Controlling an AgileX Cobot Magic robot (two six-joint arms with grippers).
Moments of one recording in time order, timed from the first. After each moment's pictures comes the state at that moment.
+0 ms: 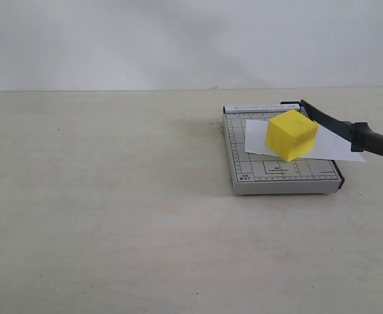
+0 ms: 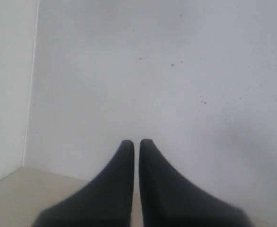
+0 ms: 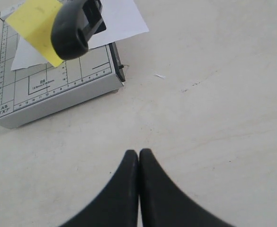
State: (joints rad) left arm 0.08 0.01 -0.20 1.15 0.13 -1.31; right arm -0.05 0.77 -0.22 0.47 0.24 -0.15
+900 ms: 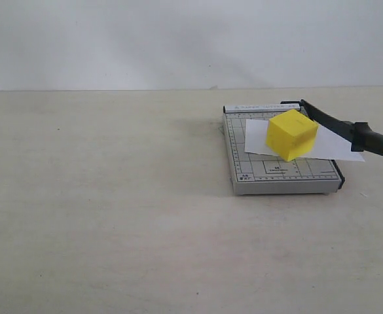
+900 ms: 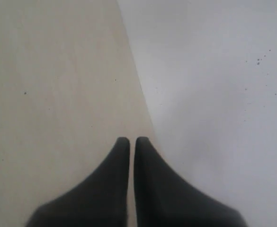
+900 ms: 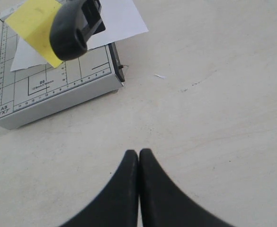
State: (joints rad) left arm 0.08 0.03 0.00 0.01 0.33 -1.26; right arm -0.05 0.77 -0.22 0.47 0.24 -0.15
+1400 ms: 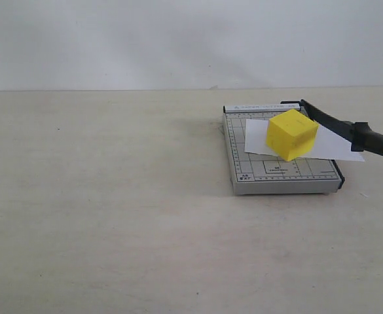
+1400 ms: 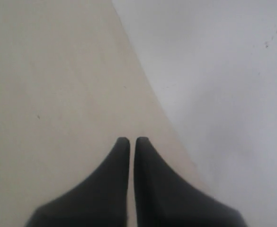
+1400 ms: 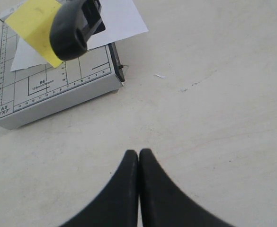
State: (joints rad) left arm 0.08 0.03 0.00 0.08 0.34 -1.08; right arm -0.05 0.77 -0.22 0.47 0.24 -0.15
